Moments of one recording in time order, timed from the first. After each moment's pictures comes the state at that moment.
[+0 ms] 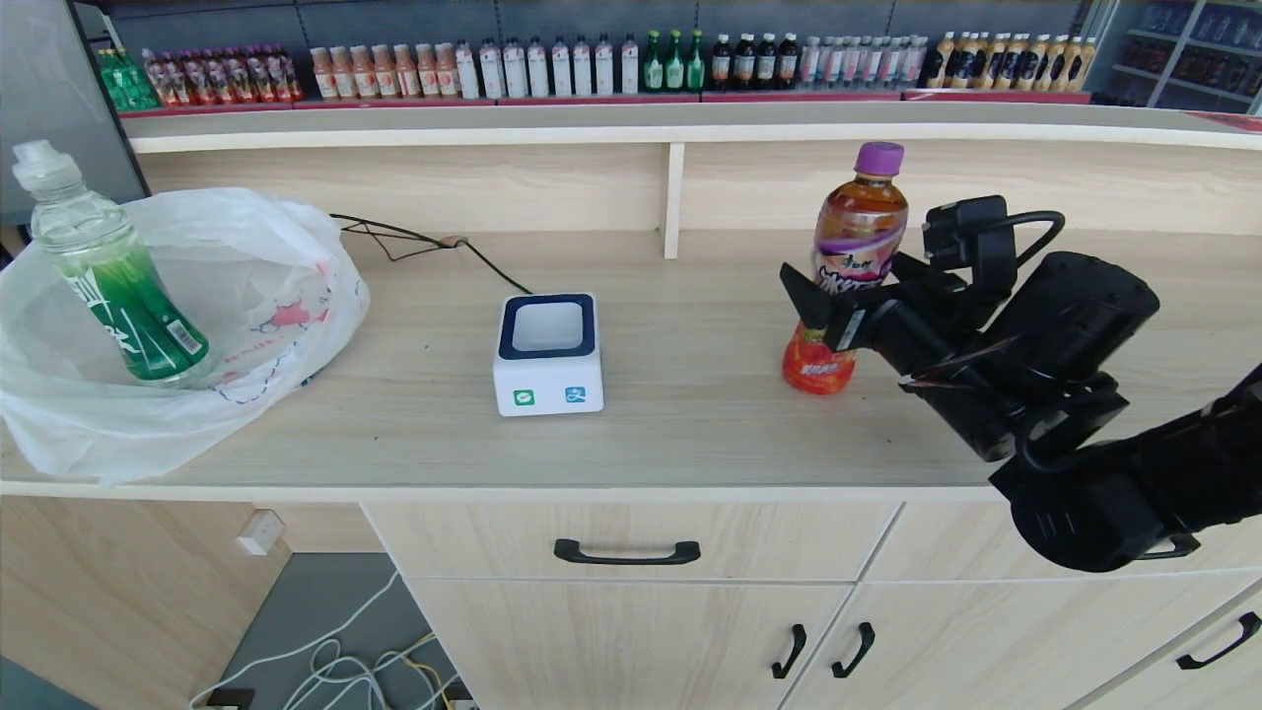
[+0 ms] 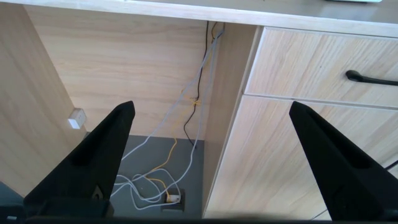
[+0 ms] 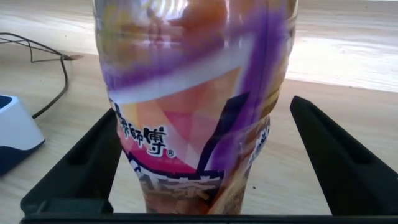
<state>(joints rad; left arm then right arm) 0.00 0.00 0.00 0.00 0.00 0.00 0.38 1.92 -0.90 -1.32 -0.07 -0.10</state>
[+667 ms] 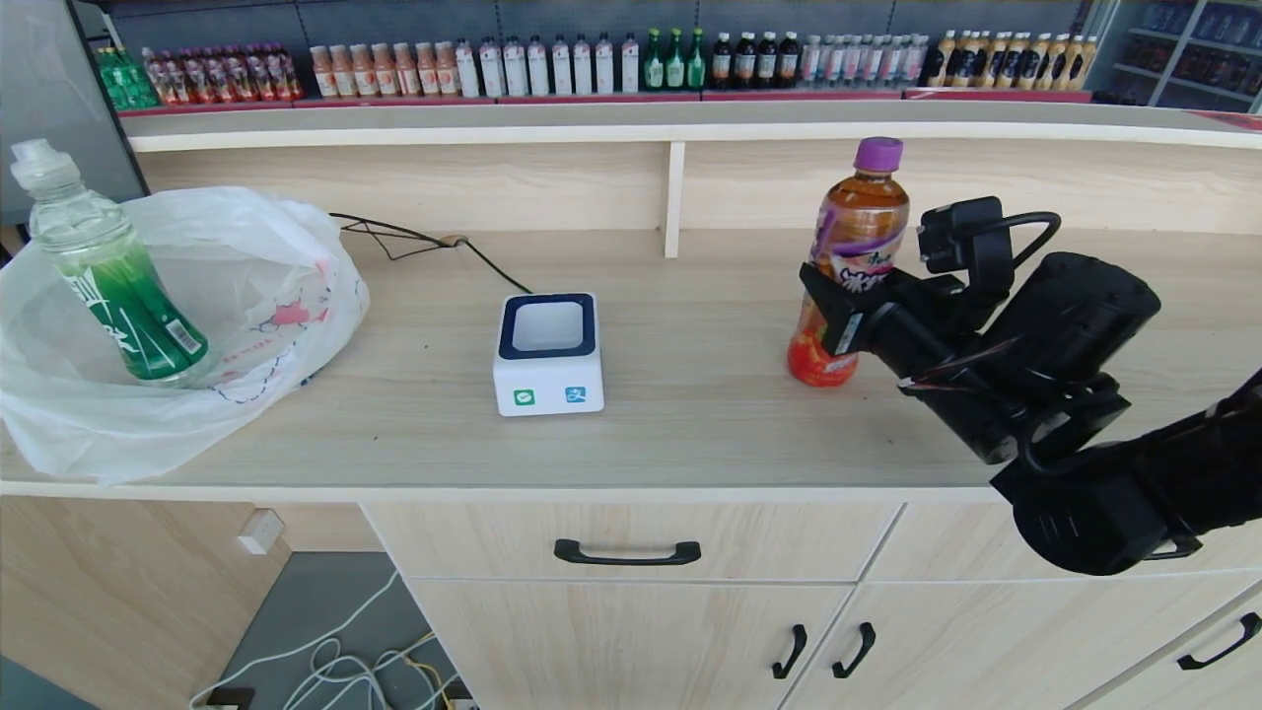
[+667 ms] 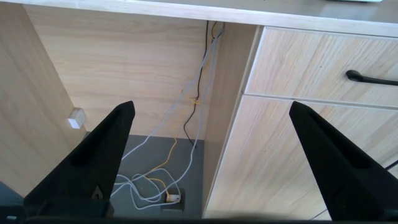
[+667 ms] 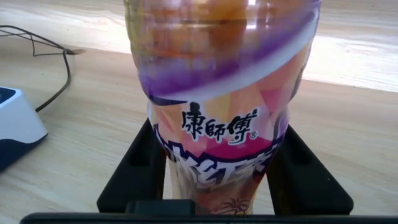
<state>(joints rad) 0.00 0.00 0.00 0.00 0.00 0.00 0.39 1.91 -0.89 -1.32 -0.06 -0.12</state>
